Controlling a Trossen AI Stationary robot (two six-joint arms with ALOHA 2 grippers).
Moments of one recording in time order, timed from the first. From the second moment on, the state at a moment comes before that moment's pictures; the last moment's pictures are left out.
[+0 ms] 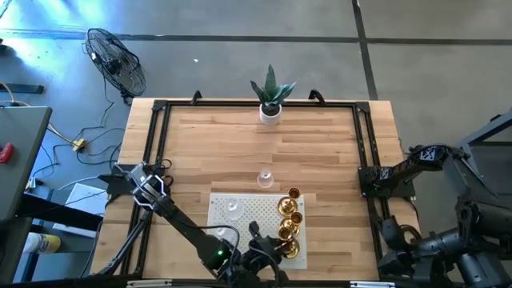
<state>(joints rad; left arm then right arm) -0.69 2.21 1.98 -0.04 -1.18 -0.53 1.33 1.64 2.15 -1.48 0.59 0.20</state>
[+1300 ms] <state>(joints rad) -0.69 2.21 1.97 -0.11 -1.00 -0.56 1.34 1.64 2.15 -1.49 0.54 0.20</state>
